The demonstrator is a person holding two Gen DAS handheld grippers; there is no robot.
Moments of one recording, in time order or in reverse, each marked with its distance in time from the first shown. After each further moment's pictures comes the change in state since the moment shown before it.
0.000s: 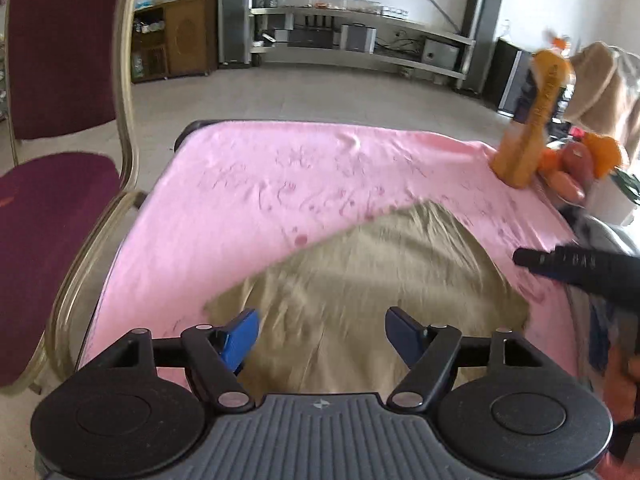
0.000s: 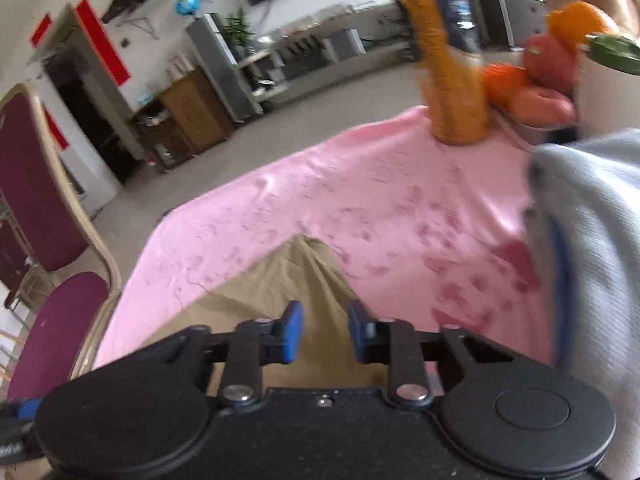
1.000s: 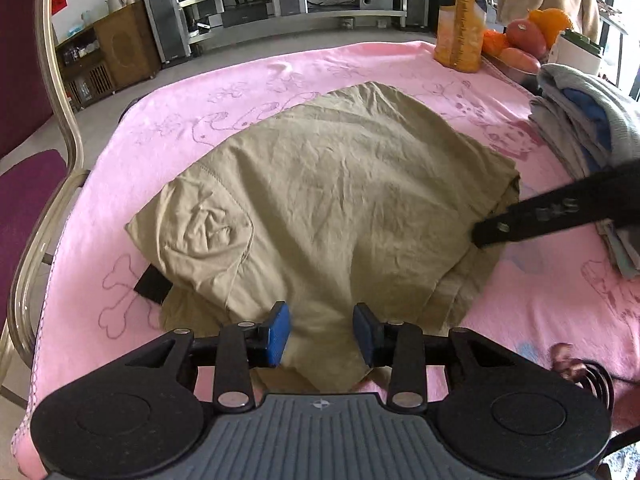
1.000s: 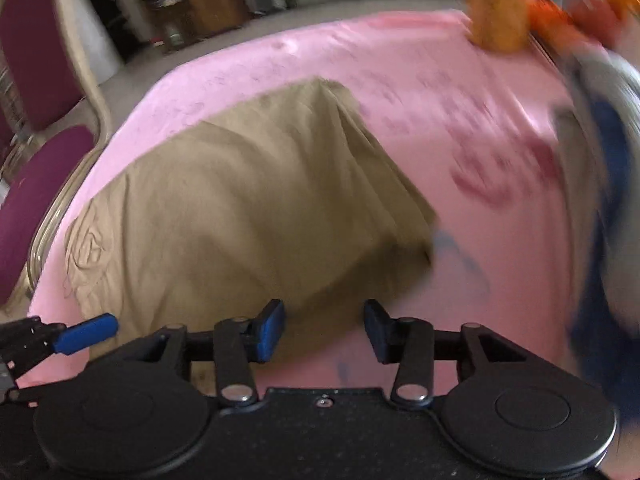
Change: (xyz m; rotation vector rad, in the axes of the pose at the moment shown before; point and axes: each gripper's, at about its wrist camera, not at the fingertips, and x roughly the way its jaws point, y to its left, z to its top) left arm 0.018 -0.016 -0.092 0.249 0.093 -0.072; right arm -0.014 0.010 -0.074 -0.121 0.284 -0.082
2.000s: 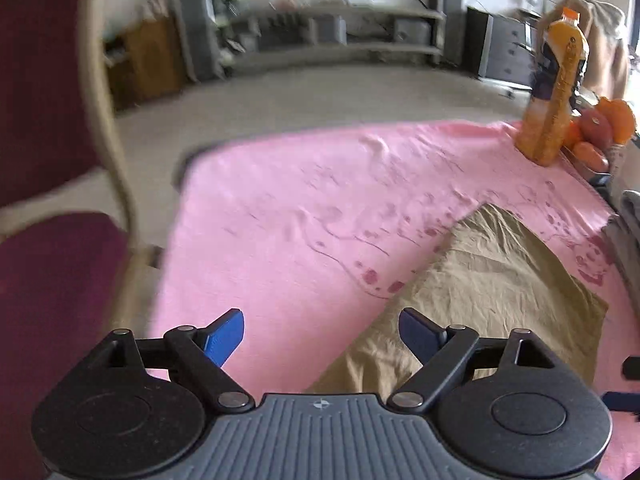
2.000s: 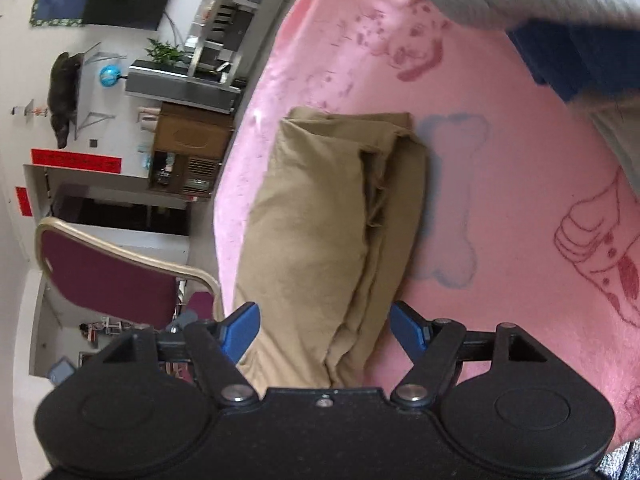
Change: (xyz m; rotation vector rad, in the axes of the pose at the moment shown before) left arm 0.025 0.136 0.103 -0.092 -0.030 -0.056; right arm 0.001 -0.052 -0.040 0.758 -0.045 0.447
